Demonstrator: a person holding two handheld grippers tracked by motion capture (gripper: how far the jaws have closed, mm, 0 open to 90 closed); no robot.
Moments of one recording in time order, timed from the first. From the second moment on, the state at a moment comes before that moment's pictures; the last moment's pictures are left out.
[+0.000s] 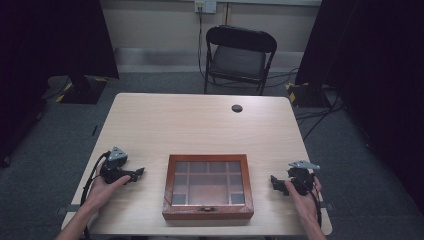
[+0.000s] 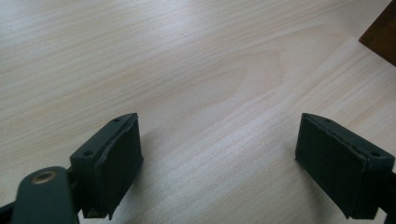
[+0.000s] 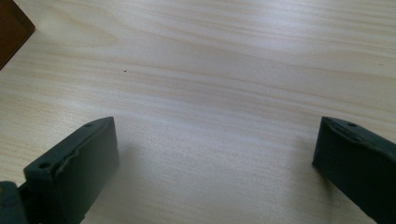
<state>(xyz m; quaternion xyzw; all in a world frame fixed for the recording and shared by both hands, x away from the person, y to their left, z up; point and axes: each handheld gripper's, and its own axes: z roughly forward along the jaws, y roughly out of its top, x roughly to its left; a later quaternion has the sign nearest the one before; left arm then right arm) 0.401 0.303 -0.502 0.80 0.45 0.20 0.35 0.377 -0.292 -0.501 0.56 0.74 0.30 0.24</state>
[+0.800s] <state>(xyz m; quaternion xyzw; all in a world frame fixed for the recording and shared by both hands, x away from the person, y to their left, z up) 0.400 0.302 -0.502 0.80 0.45 0.20 0.35 0.351 -0.246 -0.444 0.45 0.78 0.42 0.16</state>
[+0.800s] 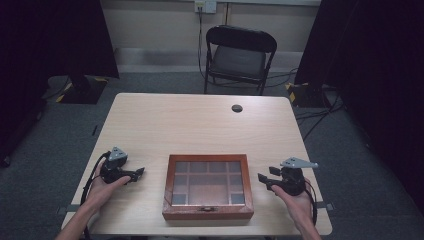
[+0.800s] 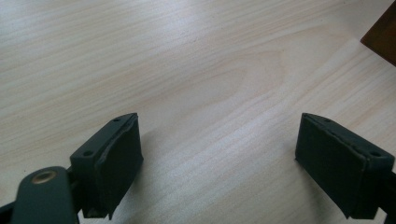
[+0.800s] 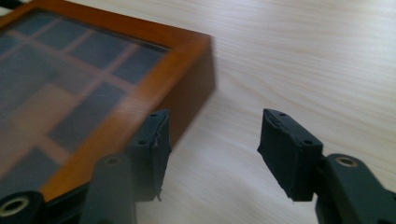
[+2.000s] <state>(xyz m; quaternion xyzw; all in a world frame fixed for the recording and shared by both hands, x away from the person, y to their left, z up) 0.384 0.282 -0.481 0.80 0.44 0.21 0.36 0.306 -0.118 -0.429 0.18 0.88 0.44 -0.01</state>
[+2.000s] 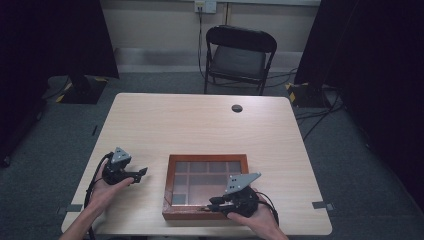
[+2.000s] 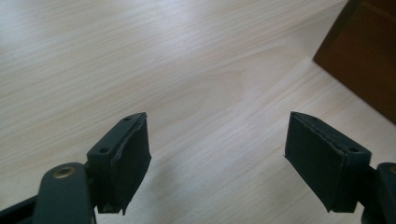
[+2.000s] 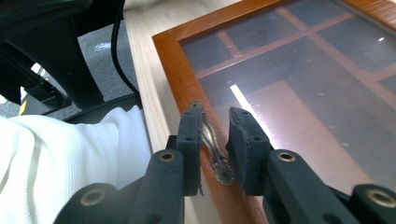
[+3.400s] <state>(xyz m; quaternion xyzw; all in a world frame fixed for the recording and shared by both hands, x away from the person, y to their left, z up) 0.359 0.254 -0.462 0.81 0.38 0.15 0.41 0.317 -0.111 -0.417 0.14 0.89 0.44 -0.03</state>
